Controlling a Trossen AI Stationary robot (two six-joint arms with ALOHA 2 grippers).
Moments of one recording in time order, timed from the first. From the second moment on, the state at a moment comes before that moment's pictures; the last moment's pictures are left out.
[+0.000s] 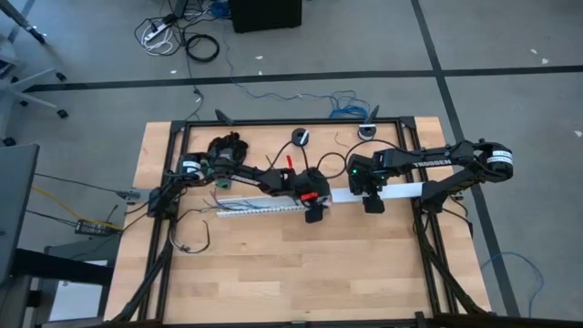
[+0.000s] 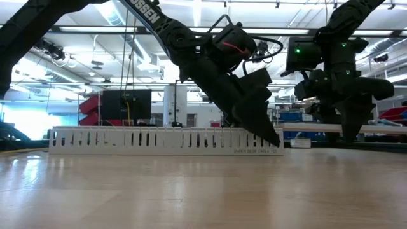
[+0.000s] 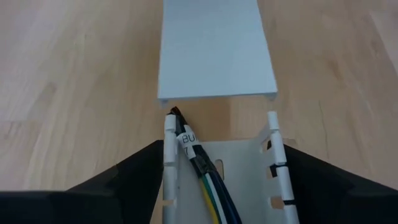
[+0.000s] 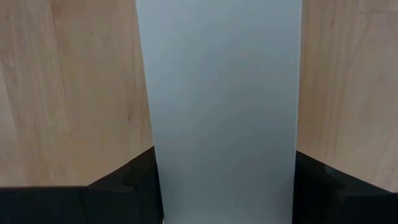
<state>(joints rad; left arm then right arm) 0.07 2.18 1.45 -0.01 0.01 0.02 -0.27 1.34 0.67 -0.73 -0.13 -0.24</state>
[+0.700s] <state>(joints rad) 0.07 2.18 1.45 0.00 0.01 0.03 -0.27 1.34 0.67 -0.73 -0.13 -0.24</state>
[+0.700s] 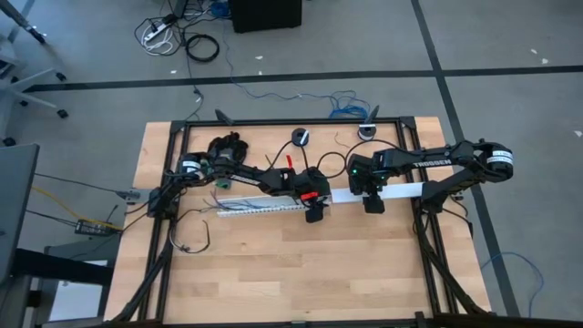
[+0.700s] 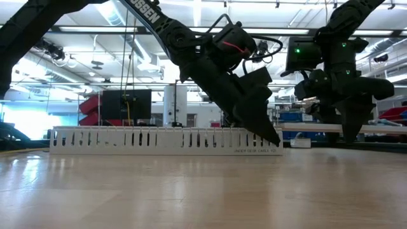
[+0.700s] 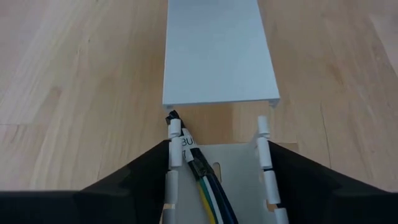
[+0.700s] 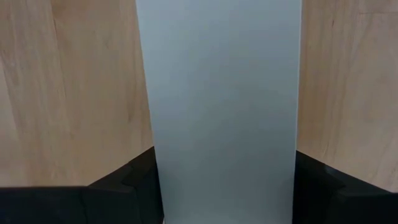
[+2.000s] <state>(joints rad) 0.07 2.18 1.45 0.01 -0.01 0.05 -0.27 1.34 0.67 -0.72 -0.15 -0.23</state>
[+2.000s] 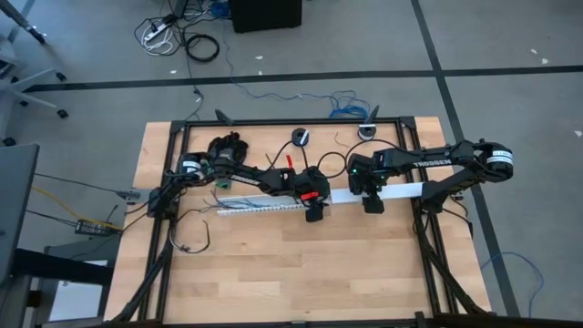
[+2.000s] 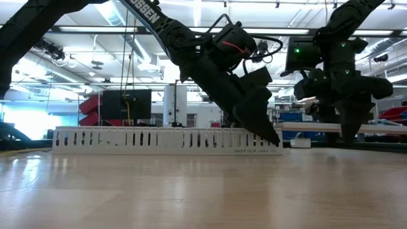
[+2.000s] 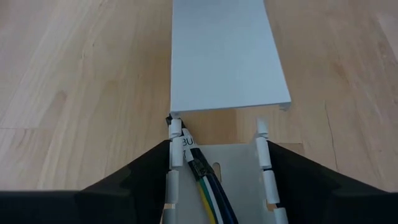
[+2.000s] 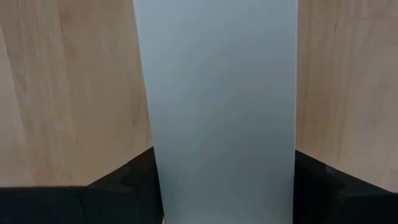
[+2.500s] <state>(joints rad) 0.07 2.18 1.45 0.01 -0.01 0.06 -0.24 1.50 0.72 -0.75 -0.08 -0.21</state>
